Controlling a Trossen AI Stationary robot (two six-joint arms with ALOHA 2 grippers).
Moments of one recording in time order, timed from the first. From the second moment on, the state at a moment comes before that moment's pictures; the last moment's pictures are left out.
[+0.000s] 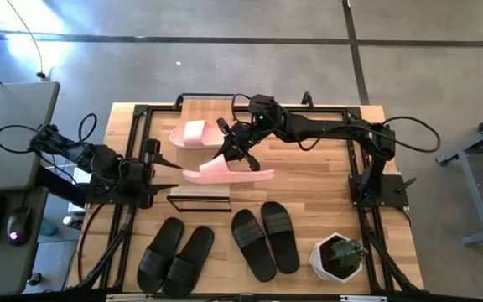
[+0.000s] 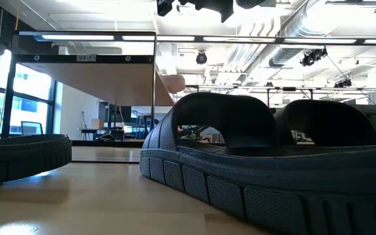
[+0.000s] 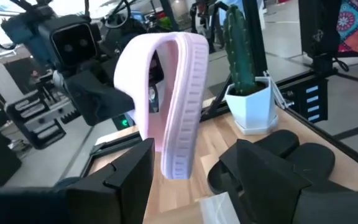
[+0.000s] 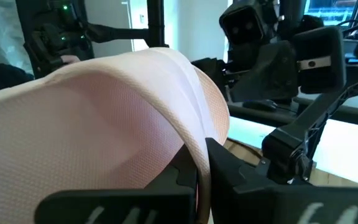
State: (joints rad) left arm -0.31 0.54 0.64 -0.18 -0.36 0.31; right arm -0.21 1.85 1.57 0.18 -0.87 -0.12
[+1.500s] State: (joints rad) left arm -0.31 0.74 0.64 0.03 -0.41 0.39; right arm -0.20 1.87 1.57 0.20 -0.85 -0.14
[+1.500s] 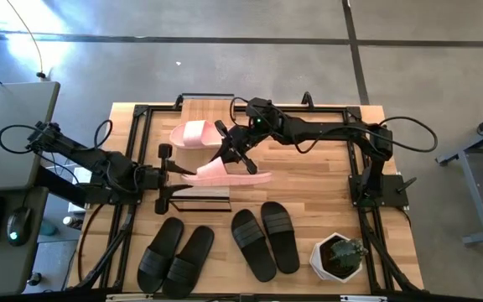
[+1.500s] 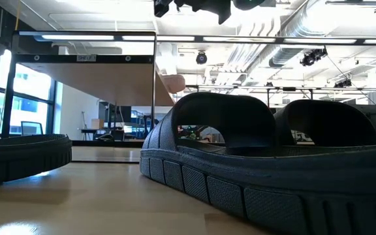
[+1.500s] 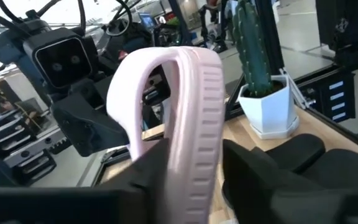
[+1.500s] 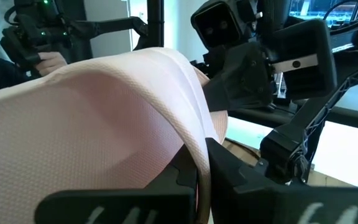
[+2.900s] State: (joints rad) left arm -0.44 0.69 0.64 -0.28 -0.74 0.61; right arm -0.22 1.62 1.57 -0.62 -0.53 -0.50
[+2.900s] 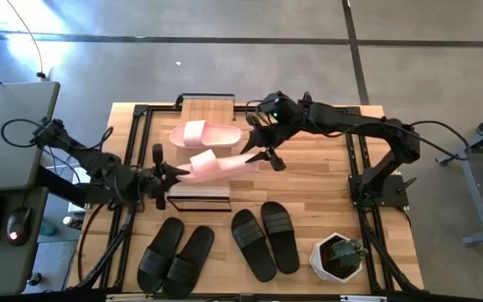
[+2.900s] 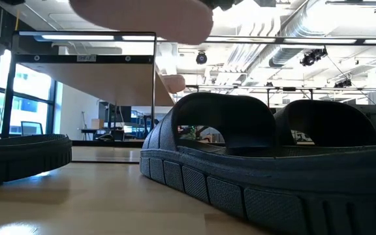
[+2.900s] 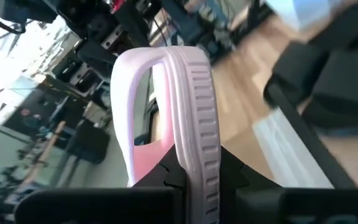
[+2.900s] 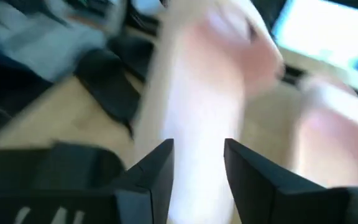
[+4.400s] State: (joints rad) left arm -0.80 0.72 0.64 -1.03 -1.02 0.19; right arm -0.26 1.44 1.02 -0.02 -0.42 -0.36
